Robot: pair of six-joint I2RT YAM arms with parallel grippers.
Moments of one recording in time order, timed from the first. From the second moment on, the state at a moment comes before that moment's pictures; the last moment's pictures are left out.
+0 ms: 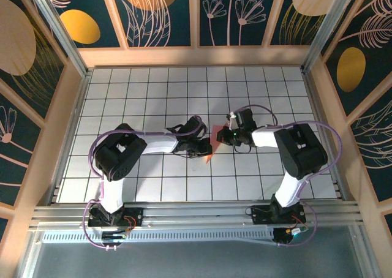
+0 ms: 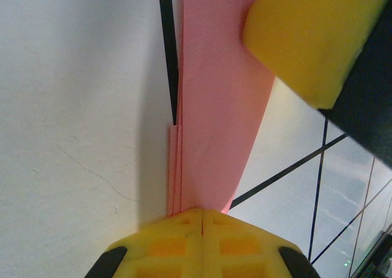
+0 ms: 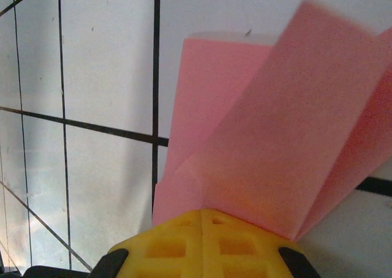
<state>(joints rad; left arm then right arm) -0.81 1.95 1.06 -0.10 0.38 -0.90 0.40 1.76 0.75 0.08 -0.48 0.57</state>
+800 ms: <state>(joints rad) -0.81 1.95 1.07 -0.09 0.37 -0.90 0.22 1.87 0.90 0.02 -0.56 0.50</state>
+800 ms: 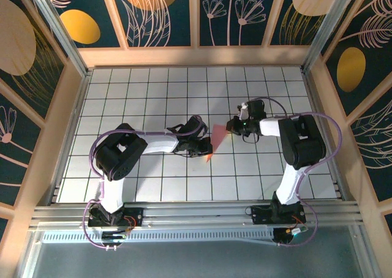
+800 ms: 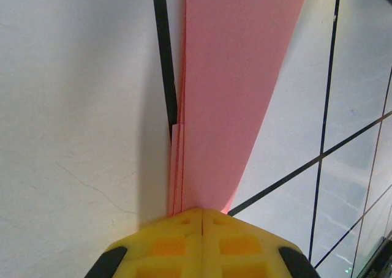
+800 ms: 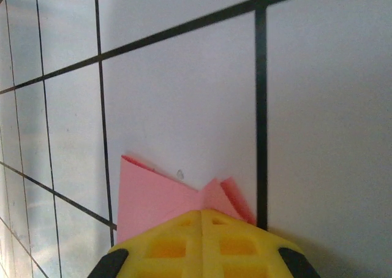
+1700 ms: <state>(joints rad) -0.81 1.95 1.07 -0.09 0.36 -0.90 0.36 1.68 0.78 -0.07 -0.58 0.64</state>
